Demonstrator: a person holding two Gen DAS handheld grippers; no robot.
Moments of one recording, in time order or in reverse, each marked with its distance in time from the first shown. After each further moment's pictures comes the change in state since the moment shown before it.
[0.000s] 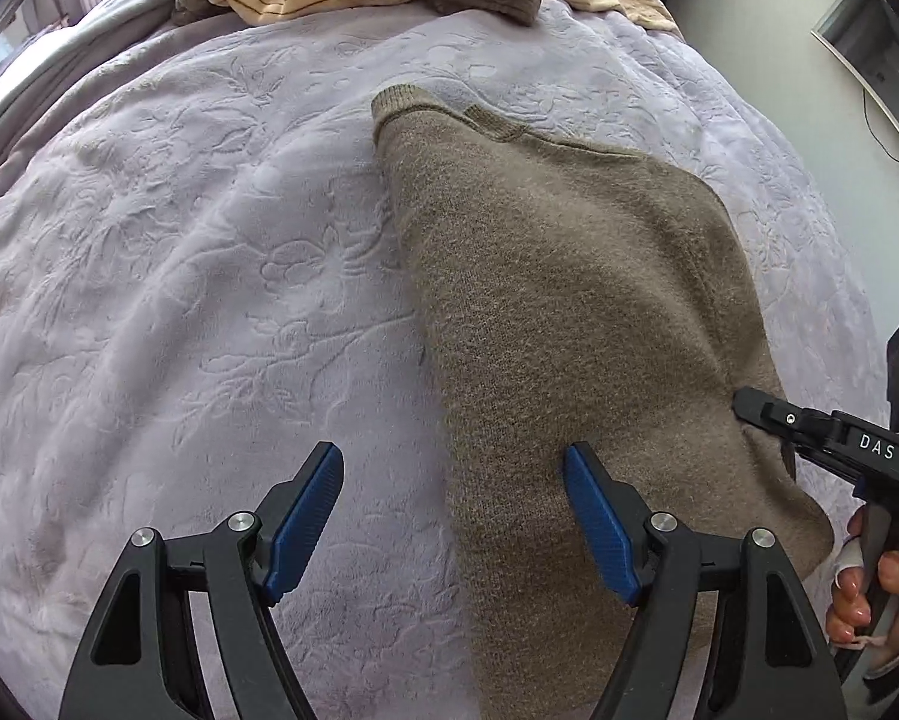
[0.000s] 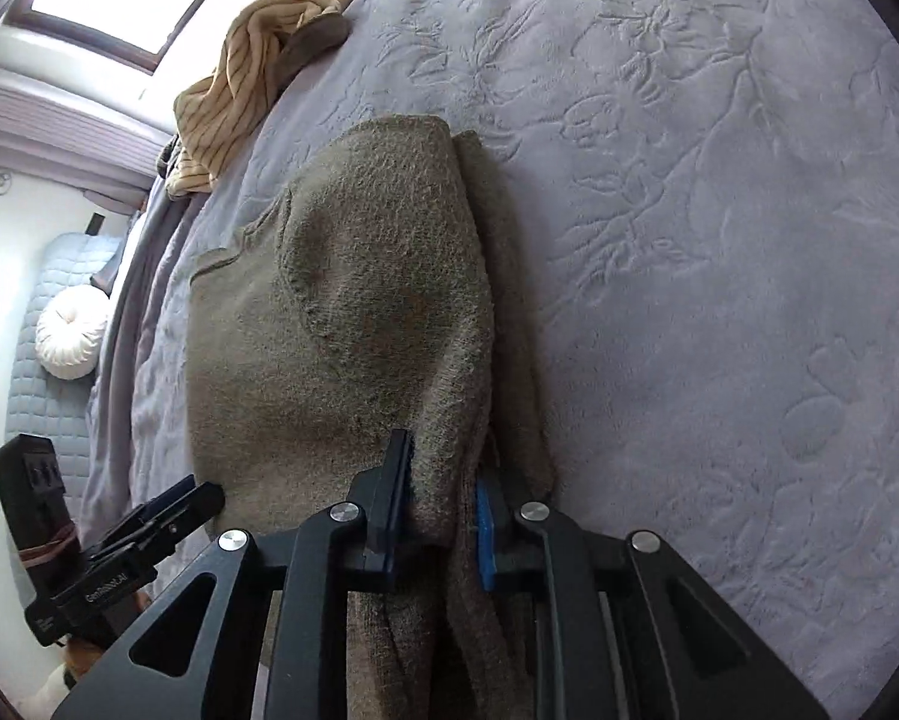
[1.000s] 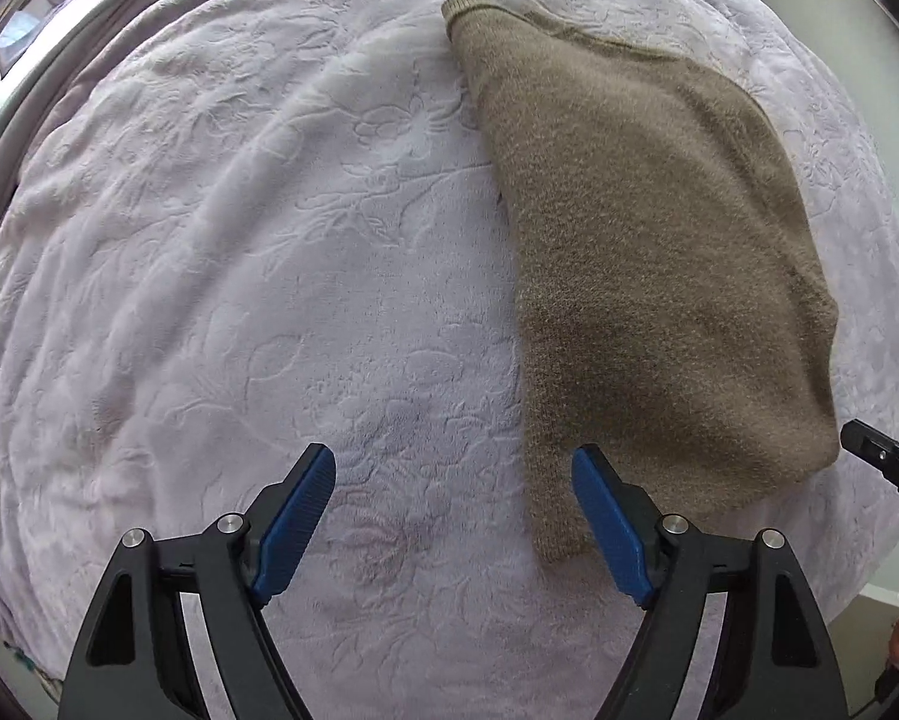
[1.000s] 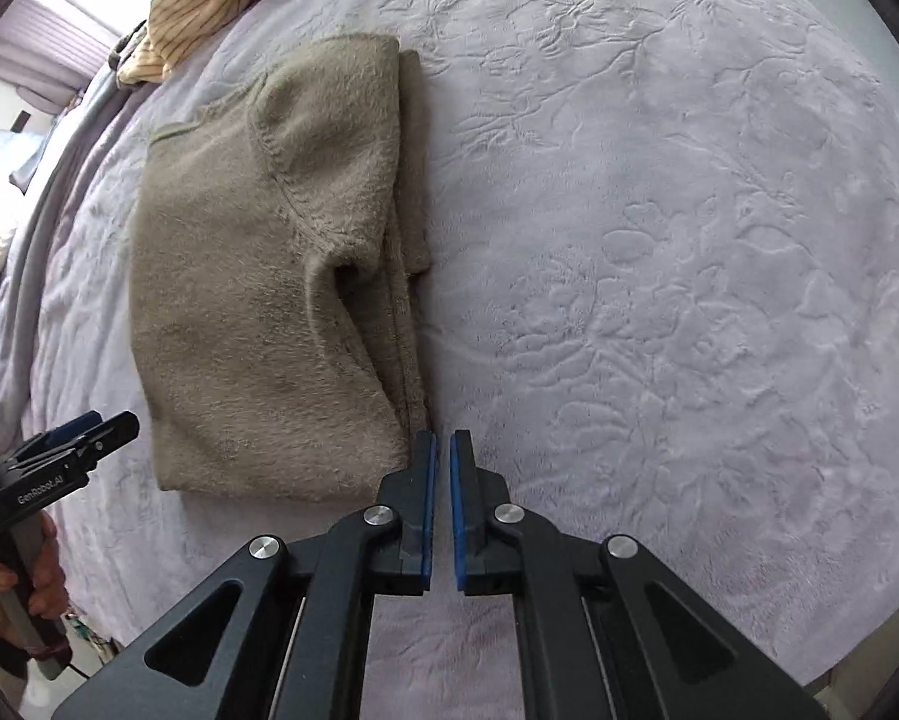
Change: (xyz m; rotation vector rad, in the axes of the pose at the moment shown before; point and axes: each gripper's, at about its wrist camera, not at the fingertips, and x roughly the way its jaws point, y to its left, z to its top) left arm -0.028 0.006 -0.041 -0.044 0.194 0.153; right arm -0.068 0.012 -0.051 -0.111 0.158 -0.300
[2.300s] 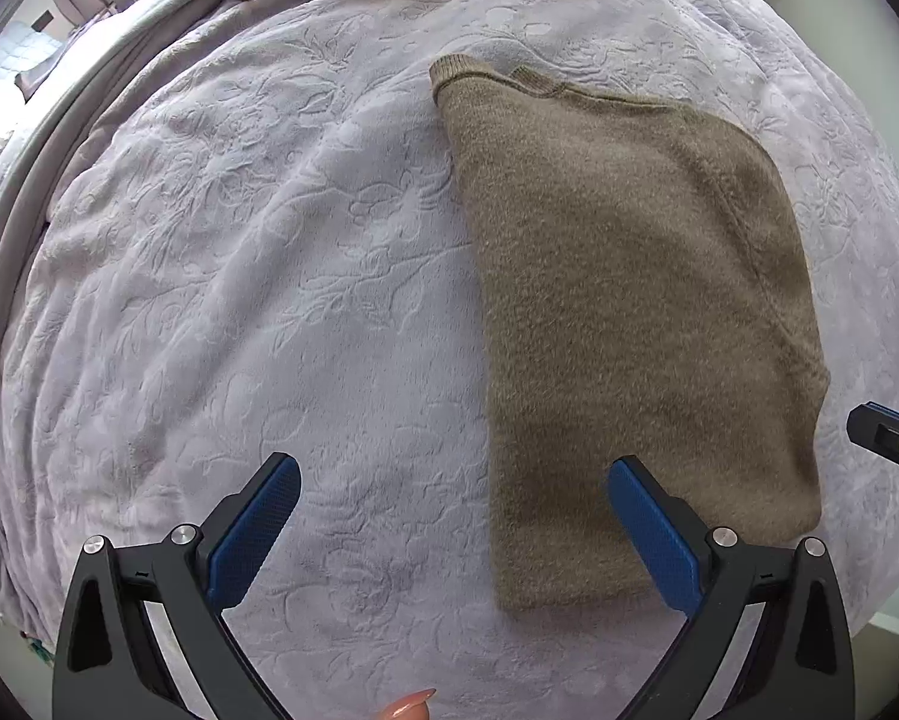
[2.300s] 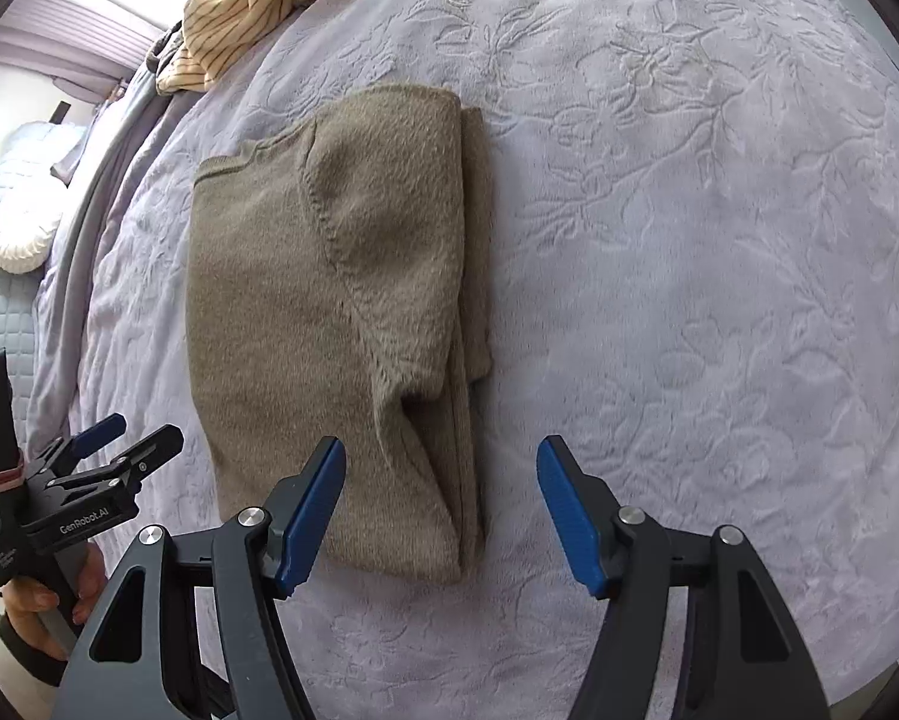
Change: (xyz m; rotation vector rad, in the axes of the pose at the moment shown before) left arm -0.017 -0.028 0.025 -0.014 -0.034 0.086; right arm -0.009 0.003 0.051 -0.057 0.042 0.119
